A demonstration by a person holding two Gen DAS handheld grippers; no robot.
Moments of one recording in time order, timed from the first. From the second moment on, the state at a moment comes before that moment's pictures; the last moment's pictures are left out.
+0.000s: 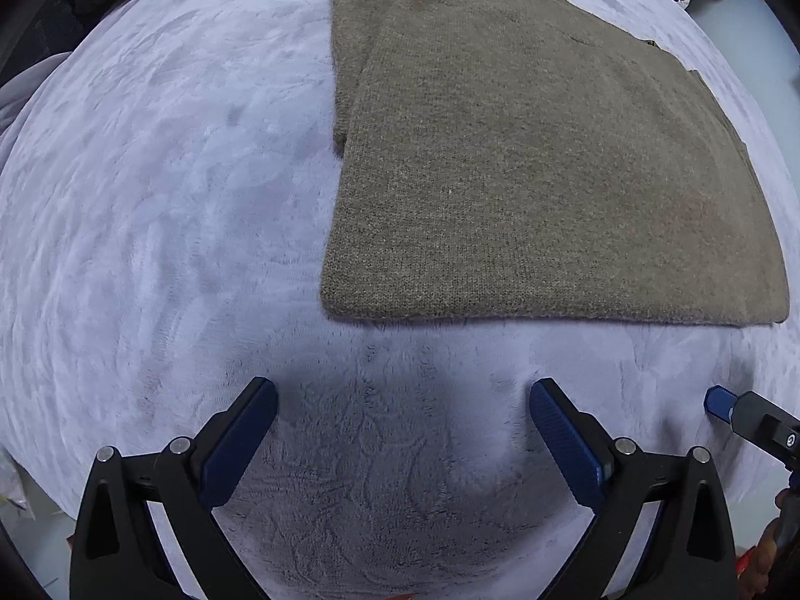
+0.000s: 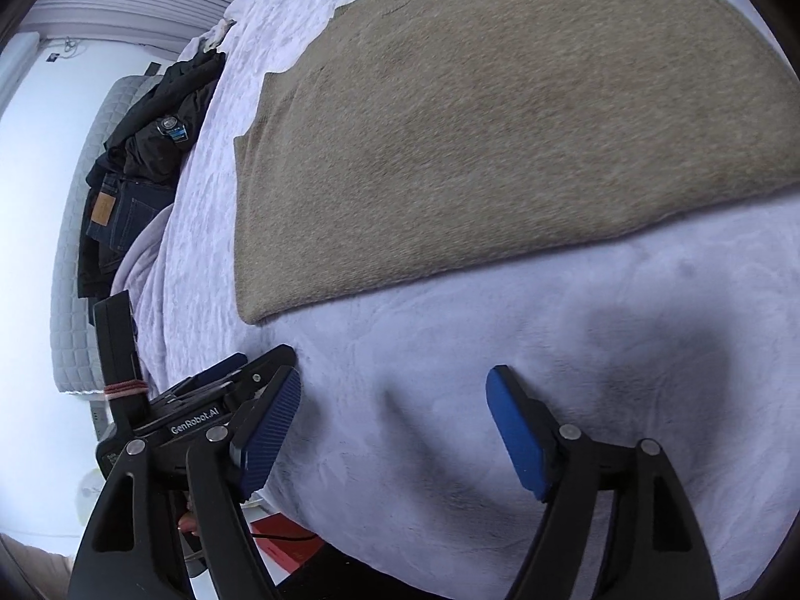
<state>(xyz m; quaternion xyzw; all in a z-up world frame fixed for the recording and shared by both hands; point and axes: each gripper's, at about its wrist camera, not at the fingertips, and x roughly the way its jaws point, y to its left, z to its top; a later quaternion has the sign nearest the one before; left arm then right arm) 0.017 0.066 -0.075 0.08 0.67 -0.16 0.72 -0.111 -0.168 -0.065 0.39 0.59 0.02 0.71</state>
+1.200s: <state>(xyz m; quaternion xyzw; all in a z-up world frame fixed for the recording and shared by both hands) 0.066 0.058 -0.093 -0.30 0.64 -0.24 0.67 -0.123 -0.193 -0.062 0.38 0.59 0.05 0.71</state>
